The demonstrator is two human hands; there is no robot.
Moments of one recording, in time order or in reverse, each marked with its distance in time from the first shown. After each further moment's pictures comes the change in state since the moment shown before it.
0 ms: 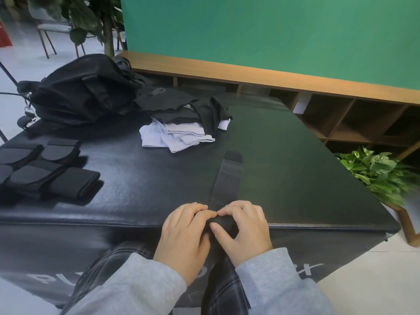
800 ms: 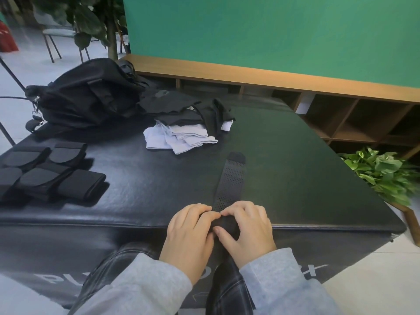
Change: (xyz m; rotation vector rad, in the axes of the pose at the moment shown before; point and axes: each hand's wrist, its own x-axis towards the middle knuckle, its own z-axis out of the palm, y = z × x) left_hand 0.000 -0.002 0.006 0.058 0.060 0.025; right_hand -0.001 0.002 0.007 -0.081 0.096 -0.046
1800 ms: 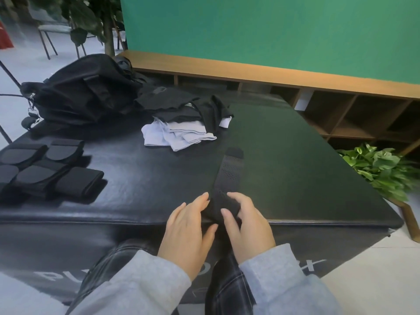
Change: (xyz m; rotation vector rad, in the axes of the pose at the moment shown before) left_hand 0.006 0.015 -0.020 -0.172 -0.128 -0.211; right_hand 0.005 -0.020 -0.025 0.183 -0.124 0.187
